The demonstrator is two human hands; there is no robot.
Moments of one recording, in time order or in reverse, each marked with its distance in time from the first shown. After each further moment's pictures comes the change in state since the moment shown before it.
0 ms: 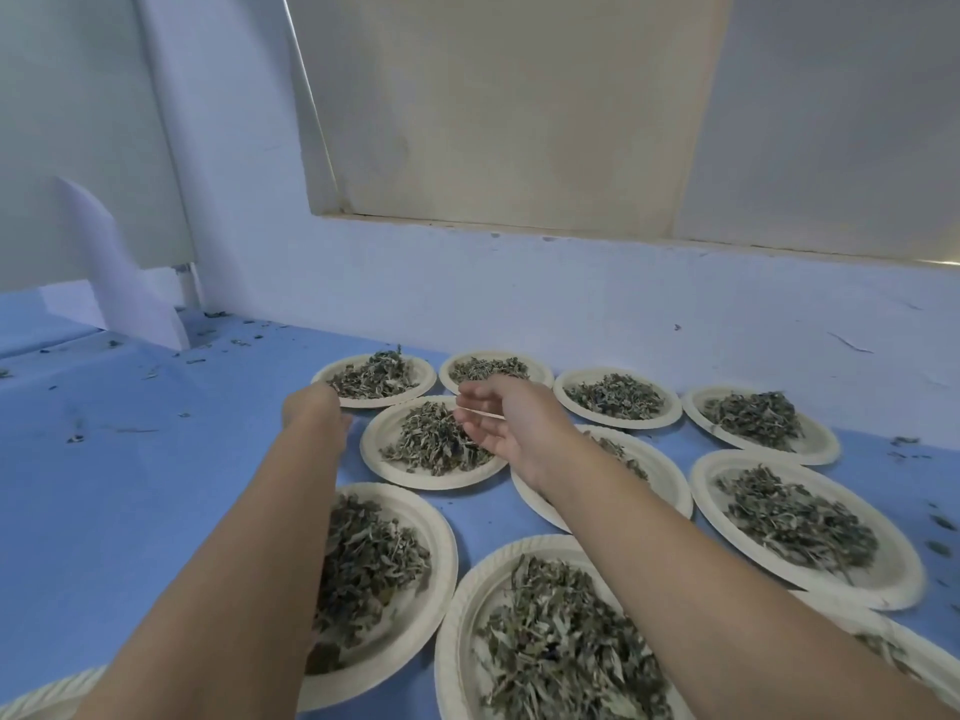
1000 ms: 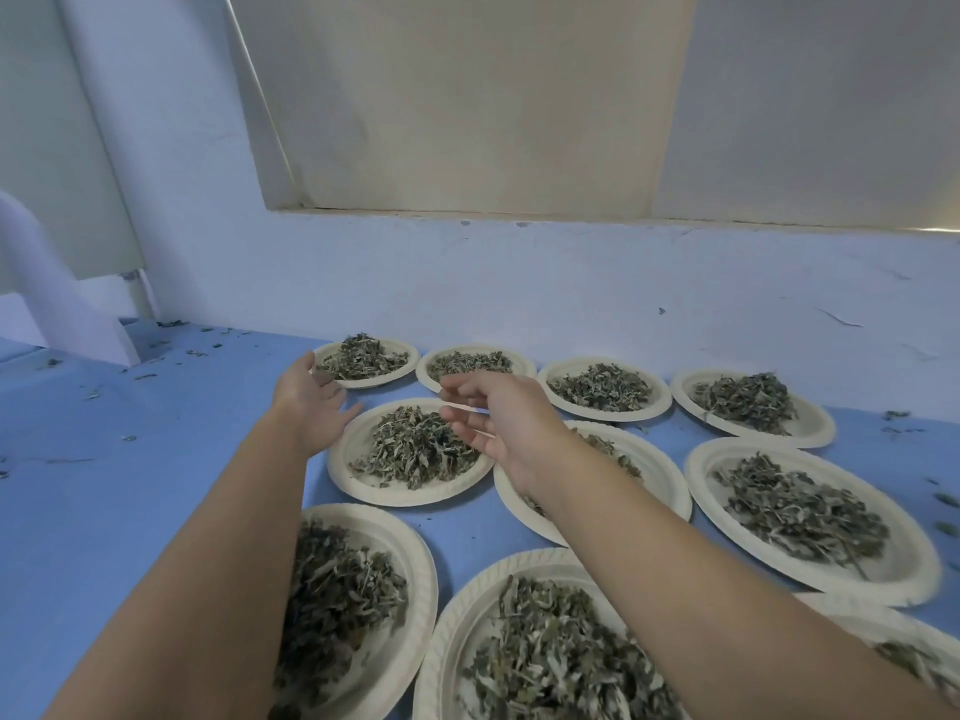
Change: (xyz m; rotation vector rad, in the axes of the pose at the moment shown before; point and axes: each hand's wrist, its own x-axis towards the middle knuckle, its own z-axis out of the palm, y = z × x) left_hand -0.001 0.001 0.021 -0.003 -0.507 -0.058; right_hand 0.010 -0.002 -0.007 0.003 0.025 -0.034
